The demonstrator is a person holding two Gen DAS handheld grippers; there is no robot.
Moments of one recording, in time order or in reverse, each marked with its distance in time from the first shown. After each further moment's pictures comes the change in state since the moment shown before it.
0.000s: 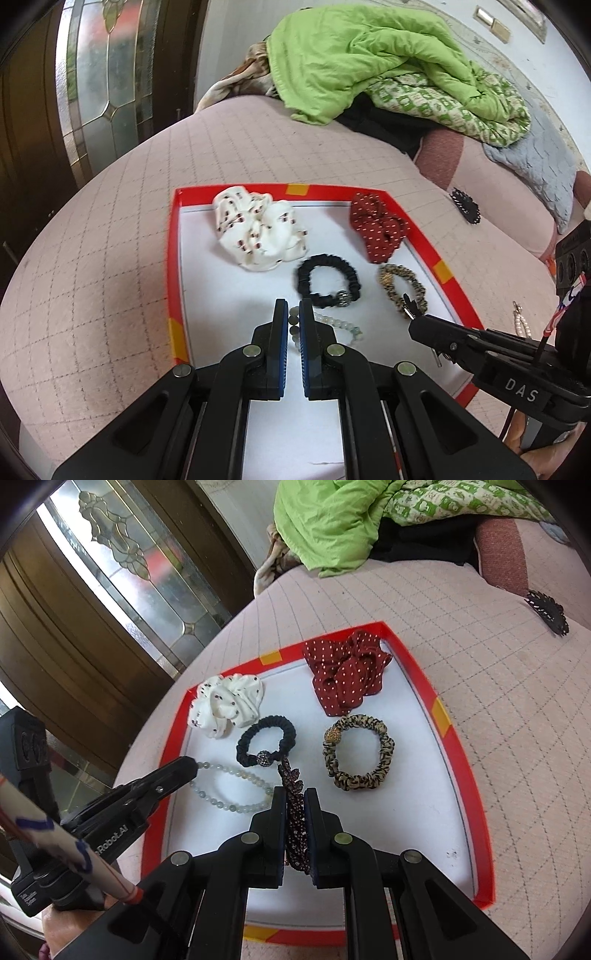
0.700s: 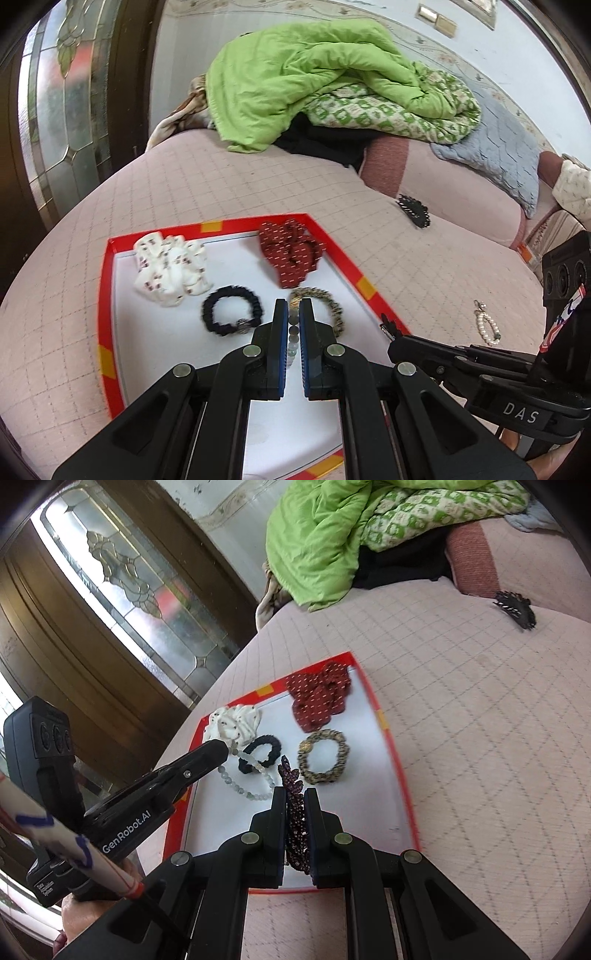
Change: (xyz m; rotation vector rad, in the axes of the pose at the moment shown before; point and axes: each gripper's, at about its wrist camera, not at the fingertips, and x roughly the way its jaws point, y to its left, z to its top) left arm -0.017 -0.068 0.006 0.113 -0.090 -0.100; right arm -0.062 -0.031 -0.013 0.047 -0.107 0.080
